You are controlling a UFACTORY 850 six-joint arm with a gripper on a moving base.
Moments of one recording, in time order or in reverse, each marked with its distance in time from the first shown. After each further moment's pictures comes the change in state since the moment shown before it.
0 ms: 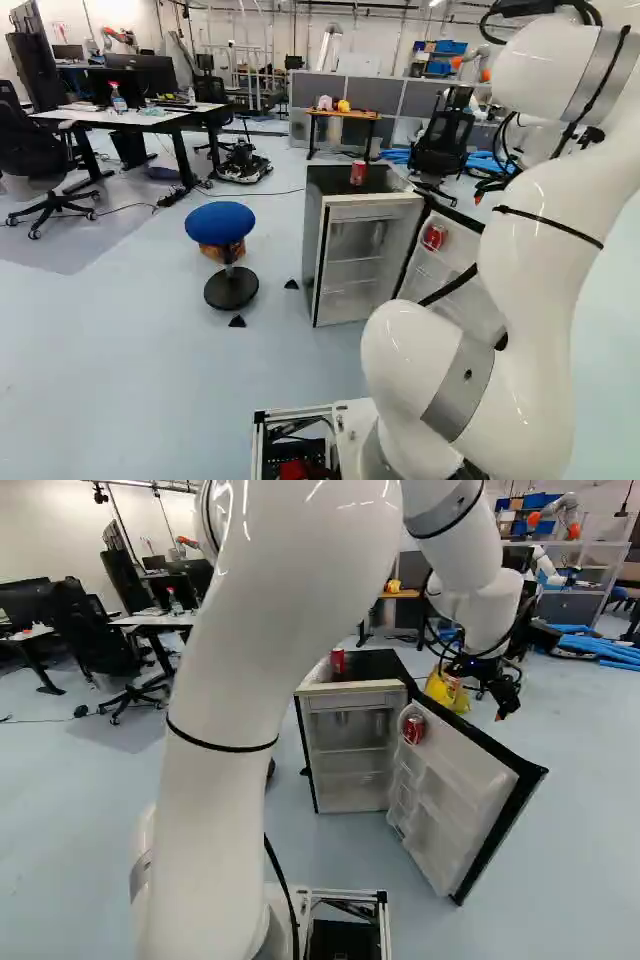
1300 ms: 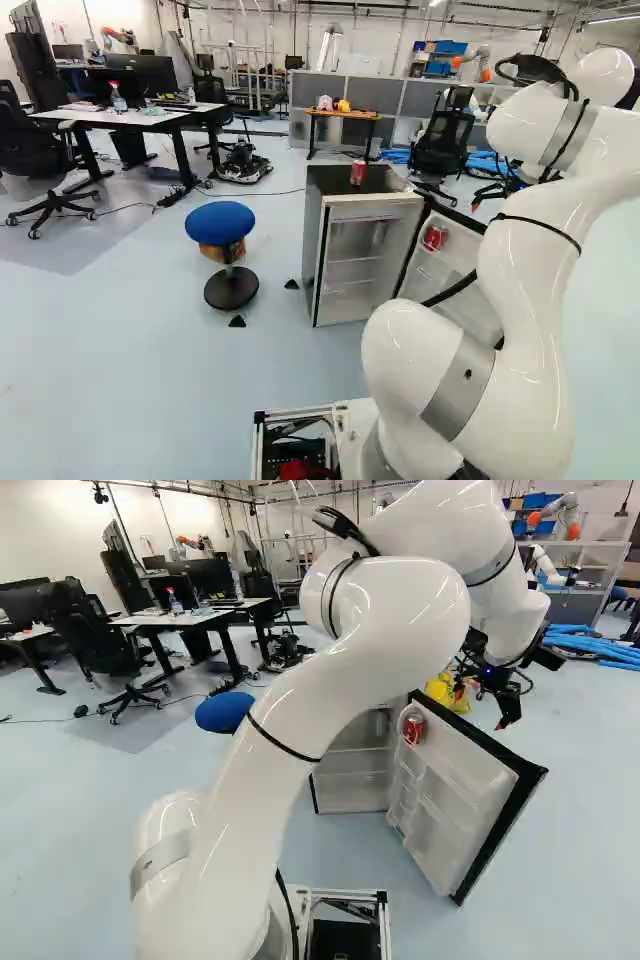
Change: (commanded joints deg) arm -0.9 -18.1 -21.6 2.2 -13.8 0.0
